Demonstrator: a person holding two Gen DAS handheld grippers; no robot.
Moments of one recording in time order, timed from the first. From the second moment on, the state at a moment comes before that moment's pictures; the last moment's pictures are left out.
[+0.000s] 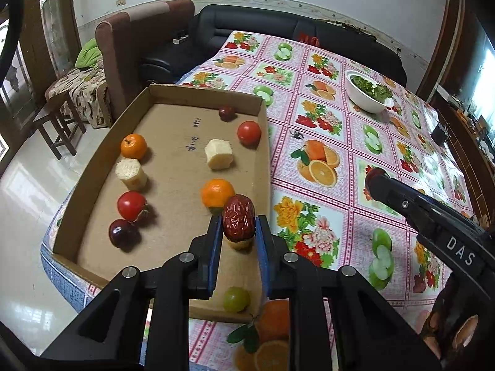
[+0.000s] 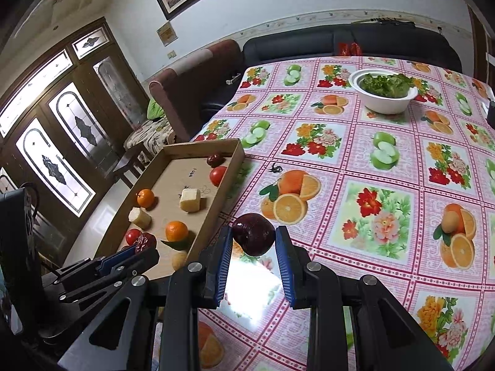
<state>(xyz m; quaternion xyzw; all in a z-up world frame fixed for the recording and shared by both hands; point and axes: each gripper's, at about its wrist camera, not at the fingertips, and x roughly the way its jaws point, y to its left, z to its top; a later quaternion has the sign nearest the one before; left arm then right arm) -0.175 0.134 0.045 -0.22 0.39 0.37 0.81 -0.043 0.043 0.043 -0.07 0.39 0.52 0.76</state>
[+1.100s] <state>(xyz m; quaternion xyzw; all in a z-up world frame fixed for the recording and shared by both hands) -0.220 0.189 0.022 -0.28 0.40 0.39 0.78 -0.080 0.159 0.048 -0.13 0.38 0.59 0.70</state>
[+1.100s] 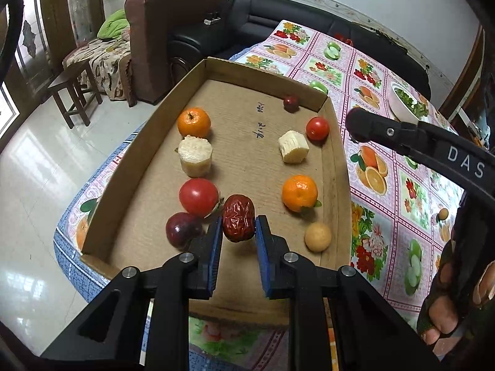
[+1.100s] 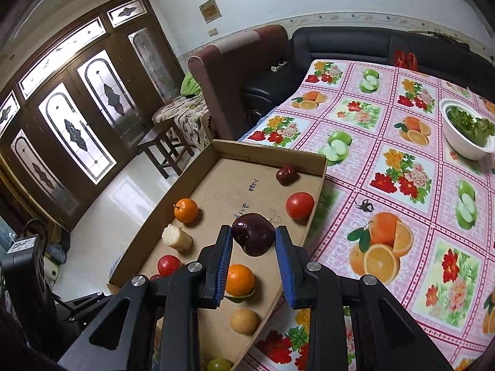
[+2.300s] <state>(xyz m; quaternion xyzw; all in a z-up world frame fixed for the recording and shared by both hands) -0.167 0.248 -0.004 -0.30 0.43 0.39 0.76 -0.065 0.309 -0.006 -0.22 0.43 0.58 0.66</state>
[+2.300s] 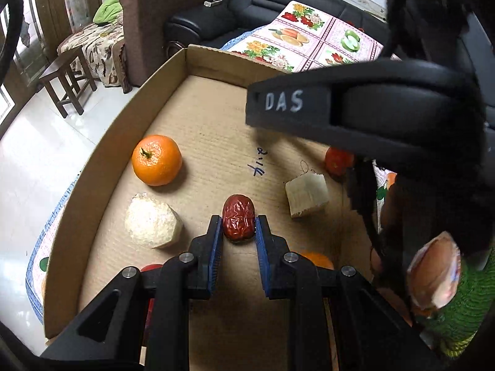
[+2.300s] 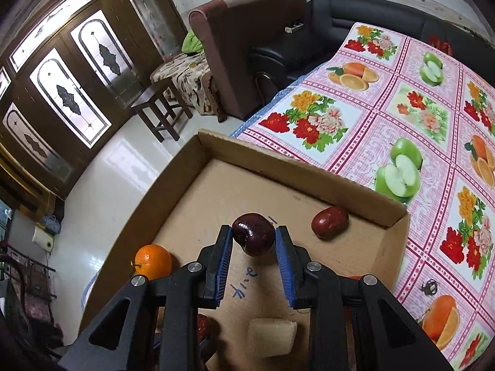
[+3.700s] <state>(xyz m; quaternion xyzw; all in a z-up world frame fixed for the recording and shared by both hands) -0.173 0.220 0.016 -0.28 0.42 0.41 0.76 -0.066 0.294 0.002 -0.22 0.43 0.58 0.66</state>
